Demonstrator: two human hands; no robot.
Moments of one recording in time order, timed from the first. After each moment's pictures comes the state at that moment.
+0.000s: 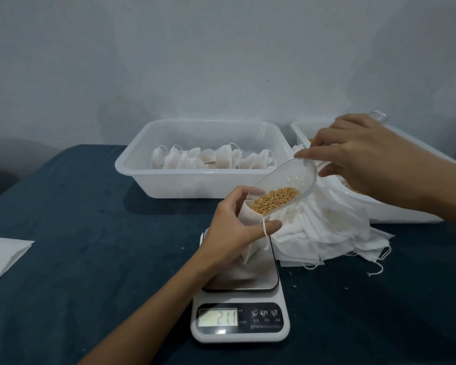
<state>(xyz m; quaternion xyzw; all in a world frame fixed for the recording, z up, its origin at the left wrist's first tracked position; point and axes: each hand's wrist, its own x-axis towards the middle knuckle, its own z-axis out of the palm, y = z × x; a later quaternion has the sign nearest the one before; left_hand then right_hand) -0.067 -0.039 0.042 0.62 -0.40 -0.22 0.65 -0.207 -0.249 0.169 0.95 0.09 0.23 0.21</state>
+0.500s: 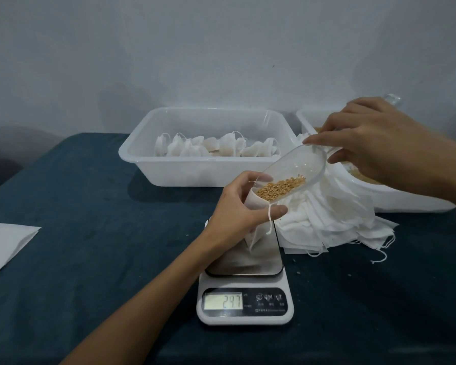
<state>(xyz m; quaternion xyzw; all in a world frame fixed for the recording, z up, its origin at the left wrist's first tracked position) -0.063 -0.041 0.046 0.62 -0.40 -0.23 0.63 -0.206 -0.254 0.168 0.95 0.10 0.23 0.21</state>
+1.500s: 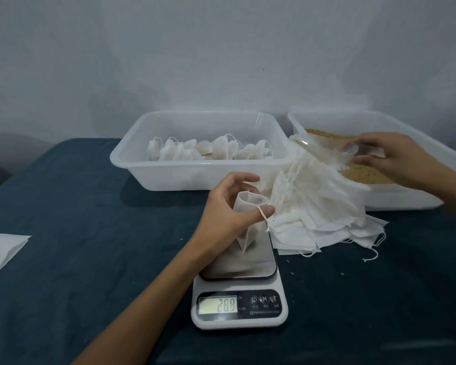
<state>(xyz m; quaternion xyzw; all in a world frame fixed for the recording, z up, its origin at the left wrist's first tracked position) -0.066 -0.032 0.049 0.59 -0.39 -0.22 0.67 -0.234 -0.331 0.123 0.95 -0.21 0.19 -0.13</state>
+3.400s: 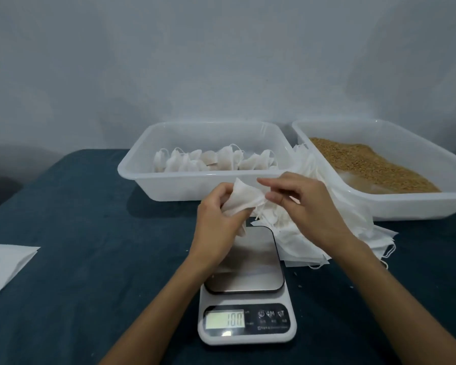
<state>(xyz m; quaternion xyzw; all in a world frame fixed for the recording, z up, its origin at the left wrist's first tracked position) -0.054 -0.032 0.043 0.65 -0.36 -0.11 0.67 -0.164 -0.182 0.072 0.86 -0.07 0.33 -0.38</state>
